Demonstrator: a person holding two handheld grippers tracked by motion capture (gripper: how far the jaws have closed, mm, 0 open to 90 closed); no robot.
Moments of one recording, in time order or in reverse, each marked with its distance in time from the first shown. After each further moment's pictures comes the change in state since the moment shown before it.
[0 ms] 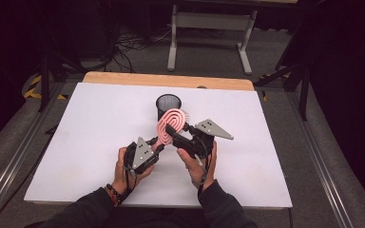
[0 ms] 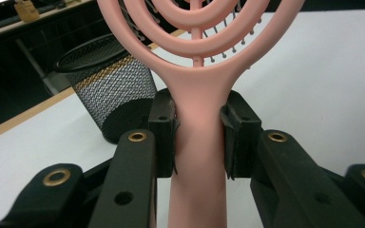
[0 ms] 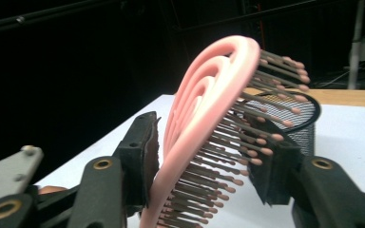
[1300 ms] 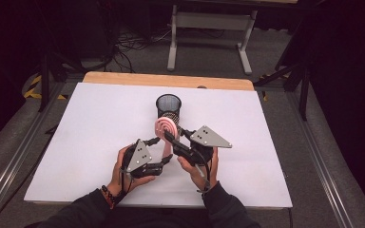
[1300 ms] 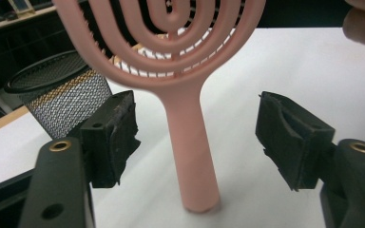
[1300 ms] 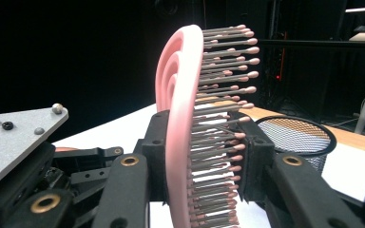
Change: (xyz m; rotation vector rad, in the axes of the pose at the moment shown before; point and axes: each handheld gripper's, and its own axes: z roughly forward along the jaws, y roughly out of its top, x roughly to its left) left arm -0.001 0.004 -0.013 -0.054 -0.176 0.002; right arm 0.011 -0.002 -0.014 -0.027 0.078 -0.237
